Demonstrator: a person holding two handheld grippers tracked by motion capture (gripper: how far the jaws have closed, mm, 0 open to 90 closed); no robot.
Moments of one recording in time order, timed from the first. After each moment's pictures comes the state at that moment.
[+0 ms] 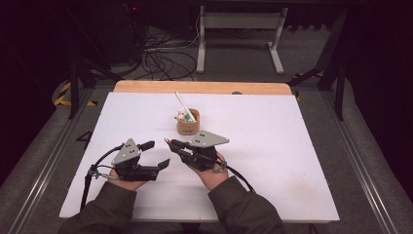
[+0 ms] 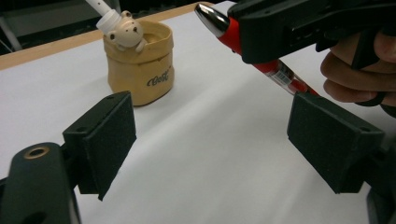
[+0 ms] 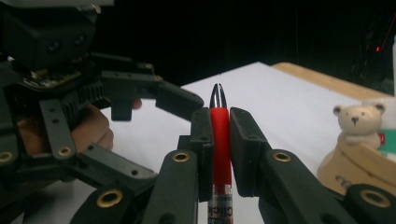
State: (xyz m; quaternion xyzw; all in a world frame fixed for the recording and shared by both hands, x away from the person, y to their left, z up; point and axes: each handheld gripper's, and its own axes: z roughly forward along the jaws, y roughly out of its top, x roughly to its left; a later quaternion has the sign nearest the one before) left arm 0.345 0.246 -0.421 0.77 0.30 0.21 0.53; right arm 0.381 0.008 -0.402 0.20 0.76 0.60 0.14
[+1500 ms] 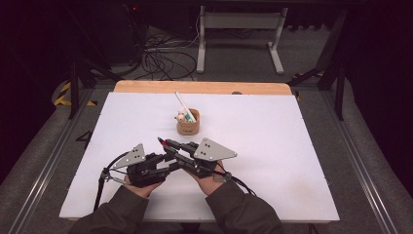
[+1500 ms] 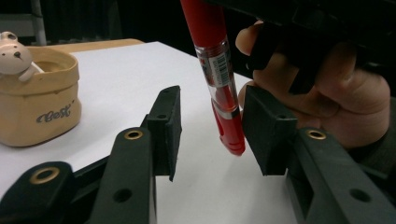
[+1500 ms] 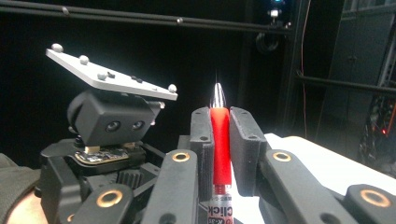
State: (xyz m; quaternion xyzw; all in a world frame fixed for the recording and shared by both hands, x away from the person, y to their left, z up) left arm 0.339 0.221 -0.430 0.72 0.25 0.08 0.64; right arm 0.356 0.007 -0.394 0.12 0.68 0.70 0.17
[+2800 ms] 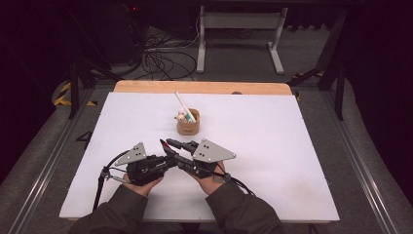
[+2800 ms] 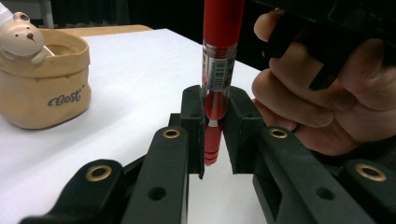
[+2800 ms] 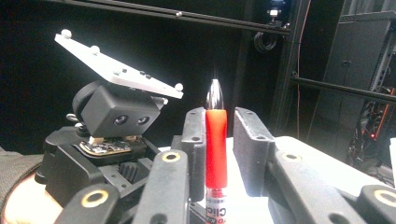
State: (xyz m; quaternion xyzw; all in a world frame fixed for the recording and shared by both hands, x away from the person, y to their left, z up) left arm 0.342 0.223 -0.430 0.74 0.28 0.09 0.61; right arm 0.356 0.006 -0.393 0.11 0.69 0.69 0.20
